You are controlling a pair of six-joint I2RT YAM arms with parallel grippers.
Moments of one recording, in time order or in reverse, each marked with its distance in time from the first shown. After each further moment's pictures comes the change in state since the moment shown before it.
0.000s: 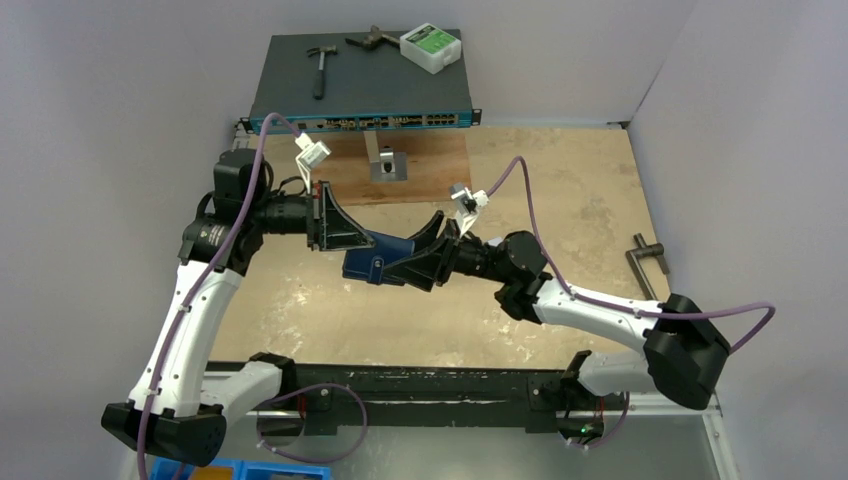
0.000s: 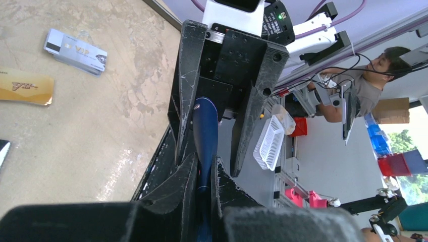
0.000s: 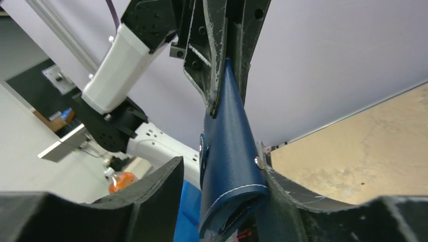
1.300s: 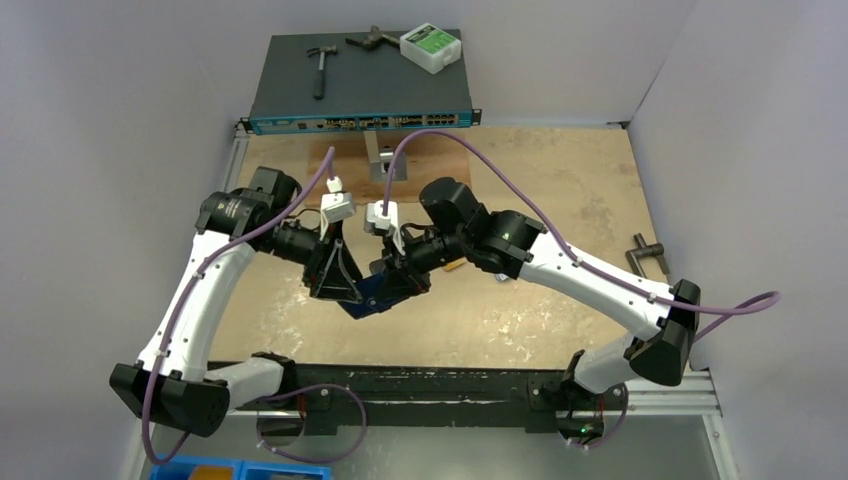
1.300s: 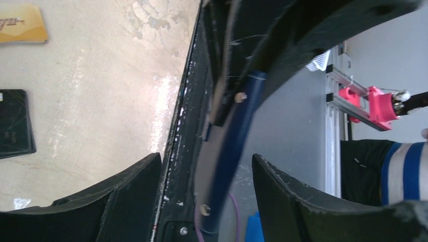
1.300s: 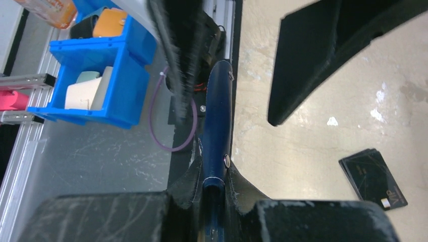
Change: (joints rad) left arm -0.040 0.163 0.105 -0.816 -0.056 1.050; right arm 0.100 0.178 0.747 -1.562 -0.131 -0.896
